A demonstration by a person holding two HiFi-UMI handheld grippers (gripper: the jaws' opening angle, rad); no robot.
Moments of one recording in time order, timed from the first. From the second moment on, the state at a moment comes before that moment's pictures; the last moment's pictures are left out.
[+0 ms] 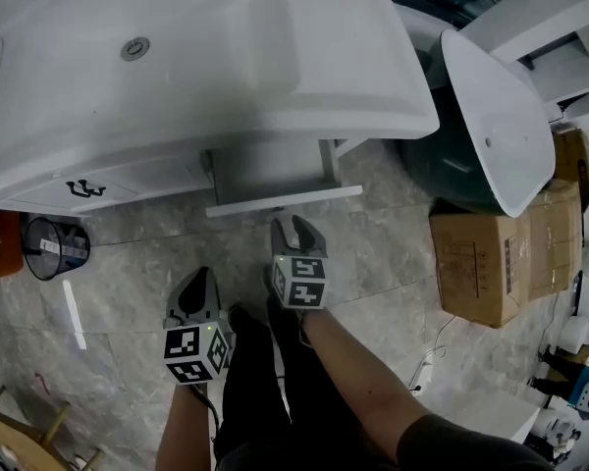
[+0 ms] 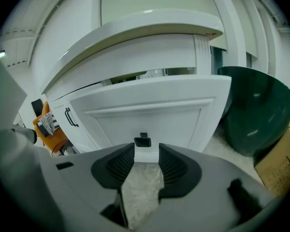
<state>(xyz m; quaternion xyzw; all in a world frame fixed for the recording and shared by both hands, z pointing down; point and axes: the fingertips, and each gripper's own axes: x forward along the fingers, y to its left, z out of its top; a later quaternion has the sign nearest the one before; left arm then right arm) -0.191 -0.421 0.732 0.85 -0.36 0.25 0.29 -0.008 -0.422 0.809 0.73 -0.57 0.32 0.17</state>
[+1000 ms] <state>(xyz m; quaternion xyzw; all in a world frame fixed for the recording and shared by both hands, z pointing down) -0.162 -0.470 0.746 0.83 -0.39 0.26 0.30 0.024 -0.541 0.817 0.72 -0.60 0.30 0.16</state>
